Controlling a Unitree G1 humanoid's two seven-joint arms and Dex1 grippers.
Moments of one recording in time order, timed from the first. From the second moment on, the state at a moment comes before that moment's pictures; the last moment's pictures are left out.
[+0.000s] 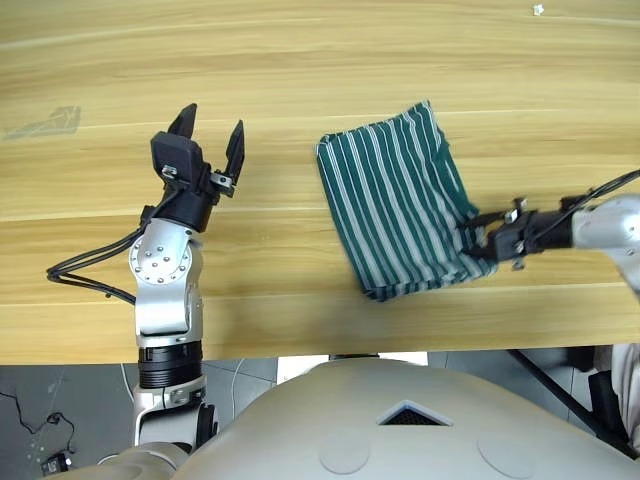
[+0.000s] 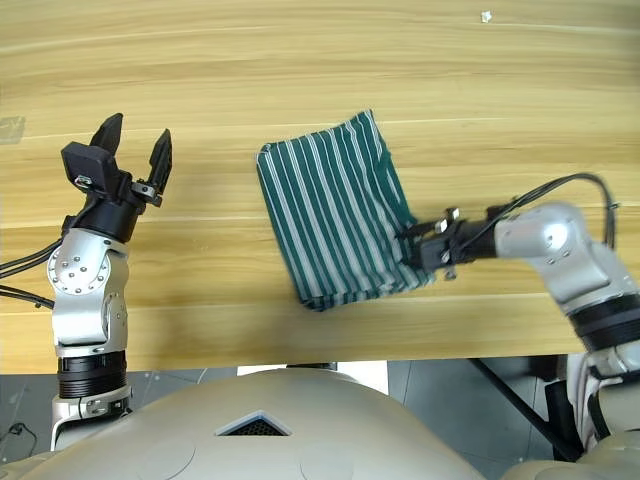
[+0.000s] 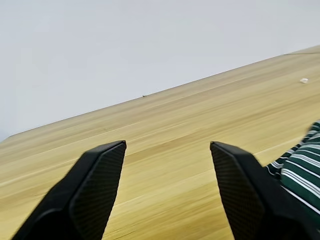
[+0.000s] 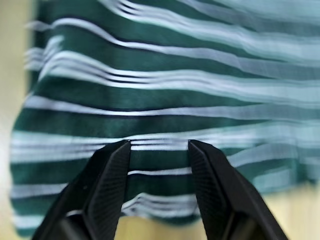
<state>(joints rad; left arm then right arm) 0.15 0.31 0.09 -0.25 -0.12 0.02 -0.29 -0.11 -1.00 0.49 0.01 -0.03 -0.45 1.03</state>
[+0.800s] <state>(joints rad) 0.23 0.42 0.06 -0.28 -0.01 -0.10 -0.38 0.01 -0.71 0.35 -0.13 0.02 -0.47 0.83</state>
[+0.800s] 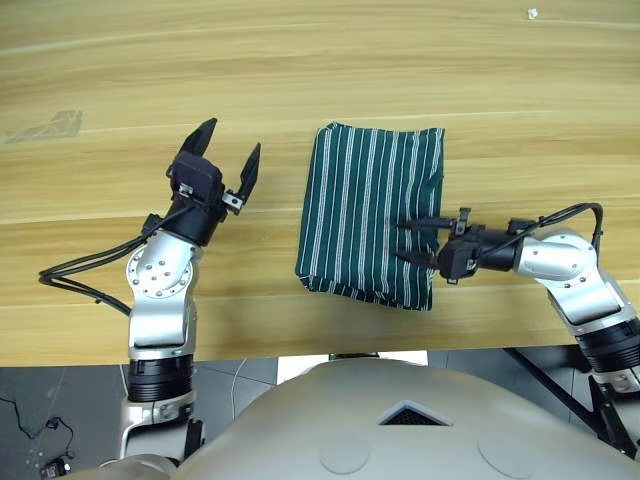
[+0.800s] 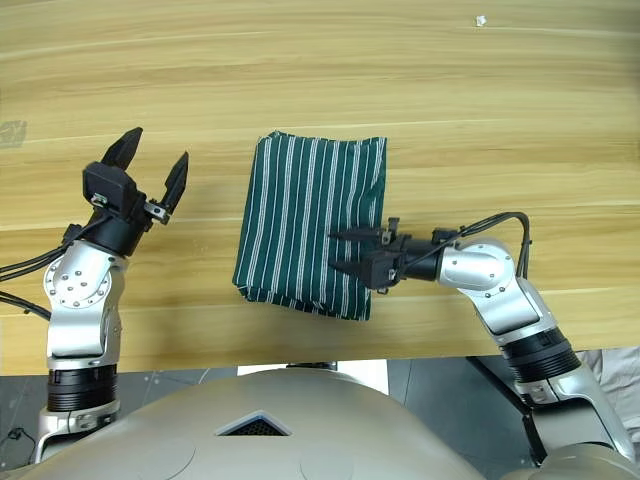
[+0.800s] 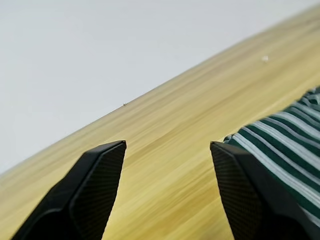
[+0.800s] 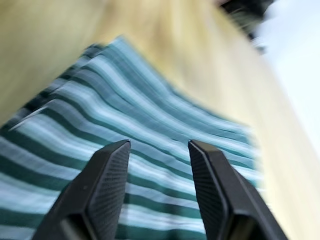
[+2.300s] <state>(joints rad) 0.18 0.96 -0.37 -0.10 0.58 -0.77 -0.52 0.14 -0.80 0.29 0.29 -0.61 -1.28 0.37</state>
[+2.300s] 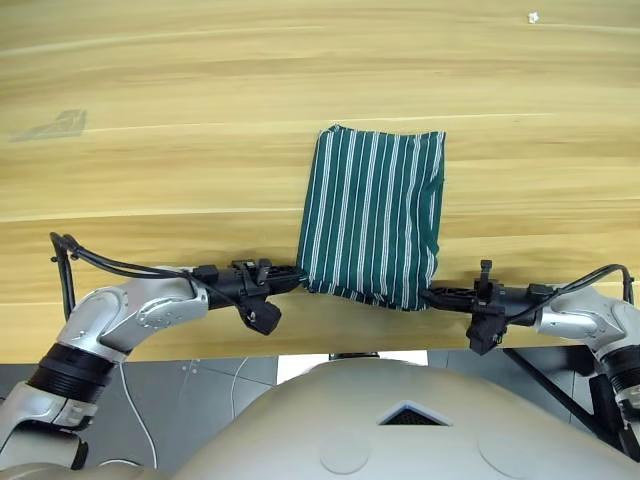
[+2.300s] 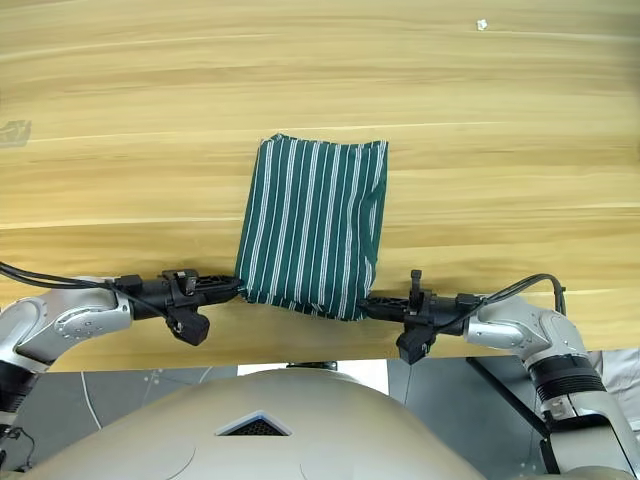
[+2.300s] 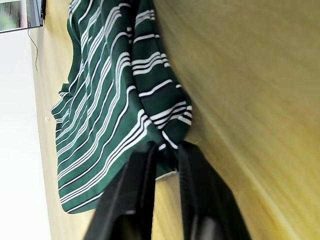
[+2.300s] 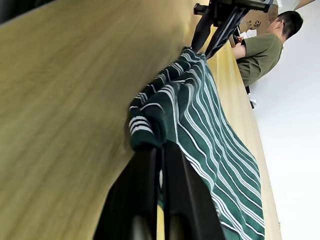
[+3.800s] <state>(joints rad) 0.49 1.15 0.11 -0.57 -0.48 -0.01 -1.08 0.07 -0.93 0.18 -0.15 0.55 -0.01 1.21</state>
